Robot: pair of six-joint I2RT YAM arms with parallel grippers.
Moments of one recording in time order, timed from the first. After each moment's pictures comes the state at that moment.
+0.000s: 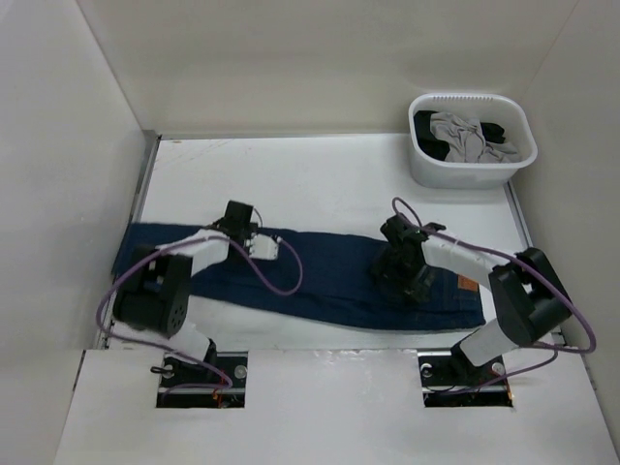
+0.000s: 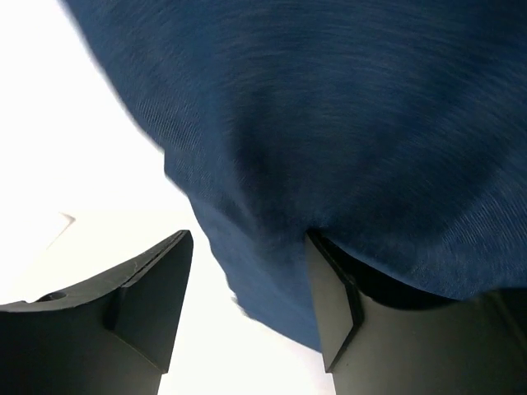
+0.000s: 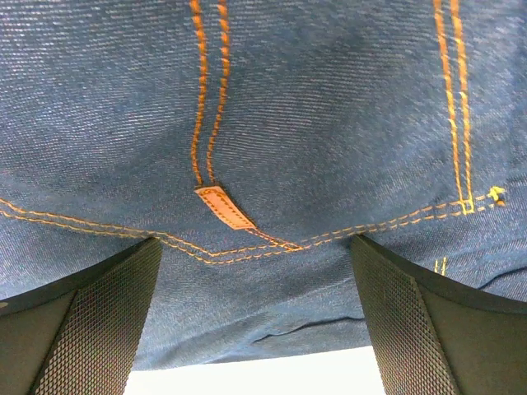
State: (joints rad) left arm -0.28 1.54 0.70 -0.27 -0.22 1.44; right arm 0.54 1.51 0.83 -0.78 0.08 1.19
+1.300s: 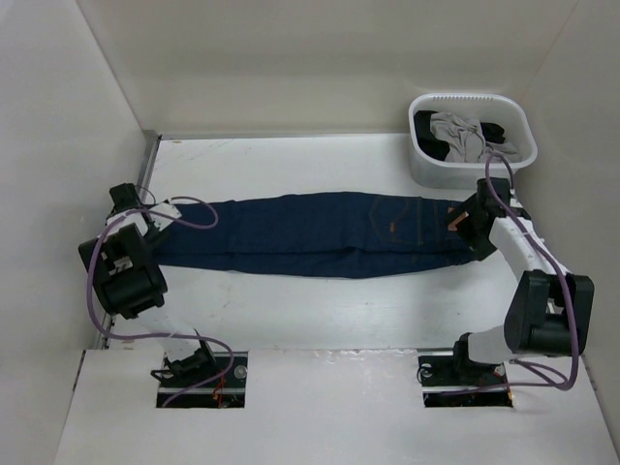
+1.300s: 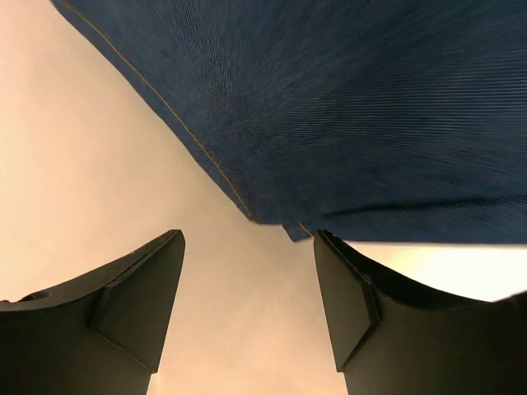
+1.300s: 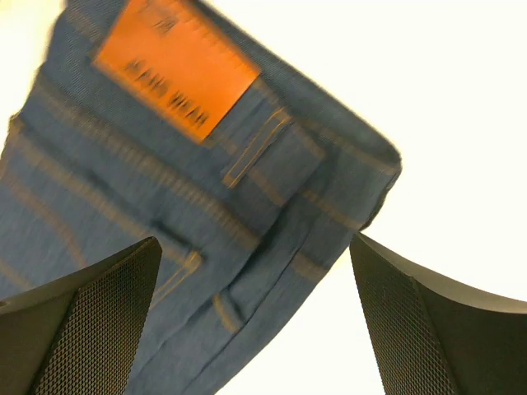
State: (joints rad) left arm 0.44 1.75 1.06 -0.34 -0.18 1.27; right arm -0.11 1.41 0.95 -0.59 0.17 0.83
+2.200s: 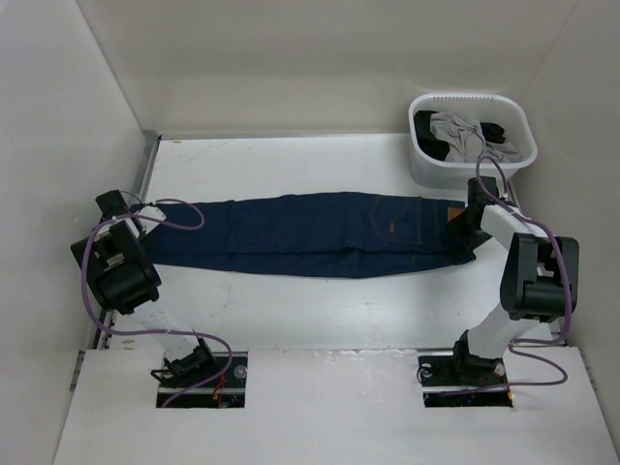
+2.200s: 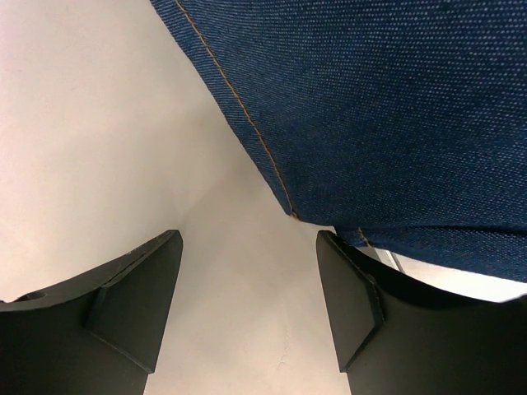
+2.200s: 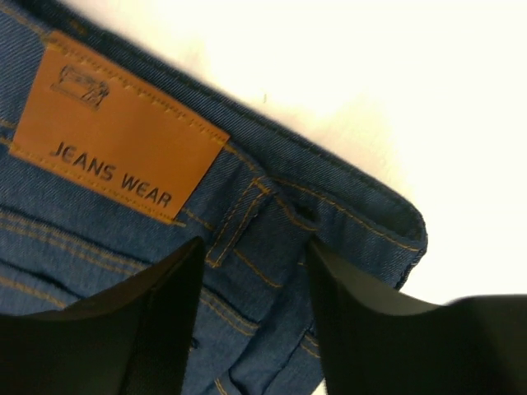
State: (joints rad) left arm 0.55 1.82 1.05 -0.16 -0.22 1.30; right arm -0.13 1.65 1.00 -0.51 0.22 0.90
